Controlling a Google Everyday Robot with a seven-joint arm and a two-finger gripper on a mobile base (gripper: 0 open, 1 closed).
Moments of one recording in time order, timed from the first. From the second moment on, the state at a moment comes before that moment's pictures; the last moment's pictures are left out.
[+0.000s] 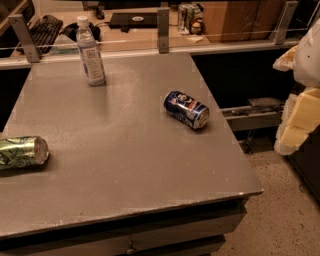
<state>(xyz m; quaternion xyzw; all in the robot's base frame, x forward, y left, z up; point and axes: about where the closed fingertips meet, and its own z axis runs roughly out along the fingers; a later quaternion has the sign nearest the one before) 0.438 -0.217 0.976 -0.60 0.78 -0.03 0.16</state>
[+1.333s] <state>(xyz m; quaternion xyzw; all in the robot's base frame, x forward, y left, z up) 0.574 -0.065 0.988 -0.62 0.73 0.06 0.28</state>
